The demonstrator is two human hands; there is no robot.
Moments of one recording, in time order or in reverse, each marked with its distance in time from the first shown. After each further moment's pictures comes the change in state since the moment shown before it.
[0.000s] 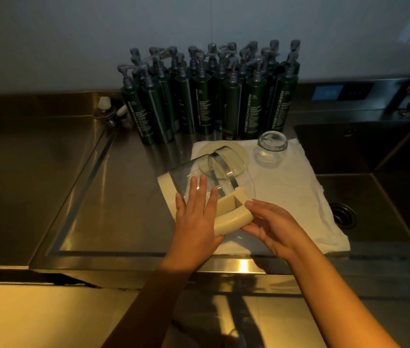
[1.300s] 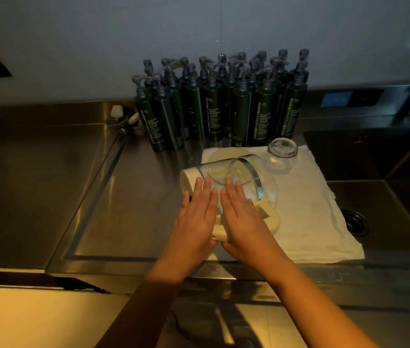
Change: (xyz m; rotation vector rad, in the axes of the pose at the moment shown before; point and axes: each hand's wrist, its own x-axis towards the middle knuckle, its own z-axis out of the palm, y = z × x) left_hand -0.005 -0.025 -0.019 0.078 0.086 0.142; right_hand 0.029 0.047 0.037 -1.745 0.085 -1.131
